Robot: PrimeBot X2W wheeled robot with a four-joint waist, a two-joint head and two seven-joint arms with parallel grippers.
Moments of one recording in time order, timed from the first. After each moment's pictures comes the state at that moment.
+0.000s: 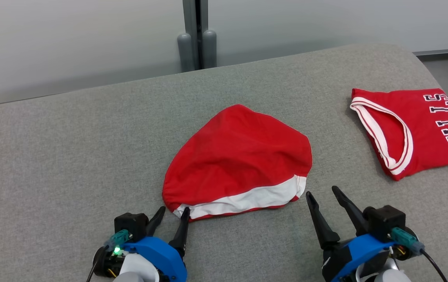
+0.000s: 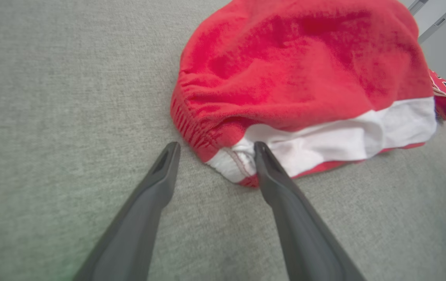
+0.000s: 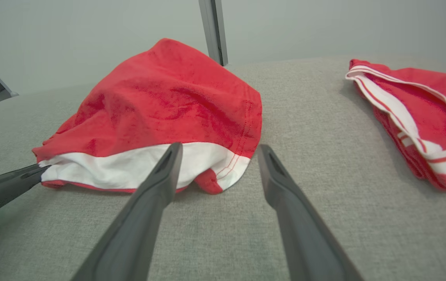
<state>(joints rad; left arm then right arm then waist) -0.24 0.08 -0.40 0.65 -0.48 -0.11 -0.12 -0.11 -0.06 0.17 0.24 0.21 0.13 -0.10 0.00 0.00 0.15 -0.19</state>
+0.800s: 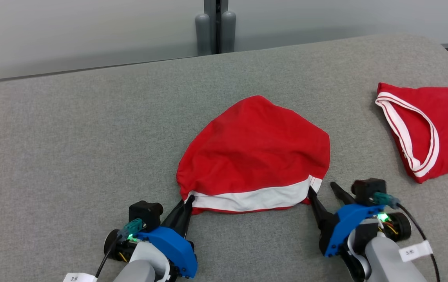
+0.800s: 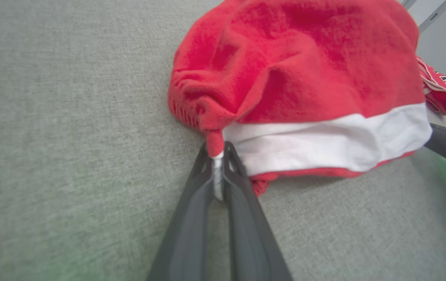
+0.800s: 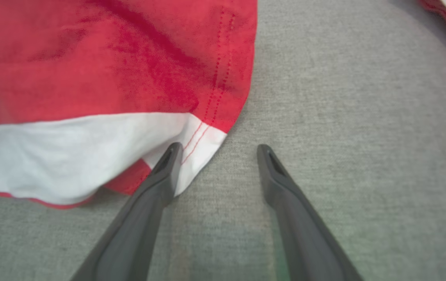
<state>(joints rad) -0.31 0.08 -0.48 0.67 -0.48 -0.12 -0.14 -0.37 -0.05 0.14 0.70 0.24 0.13 -0.04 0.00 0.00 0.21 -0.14</state>
